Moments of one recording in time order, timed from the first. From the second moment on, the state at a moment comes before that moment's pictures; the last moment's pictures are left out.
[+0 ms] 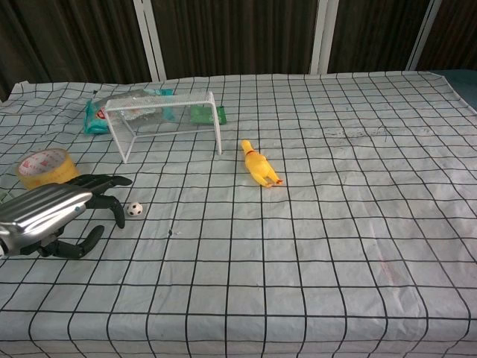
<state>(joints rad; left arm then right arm) -0.44 -1.62 -0.03 -1.30 1.50 1.09 0.19 -0.03 -1.04 -0.09 -1.69 -1.81 1.59 -0.10</state>
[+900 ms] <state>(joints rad) -0.45 -1.44 -0.27 -1.59 1.47 1.37 0.27 -0.05 -1.03 -0.10 -1.68 -1.84 1.63 -0.07</state>
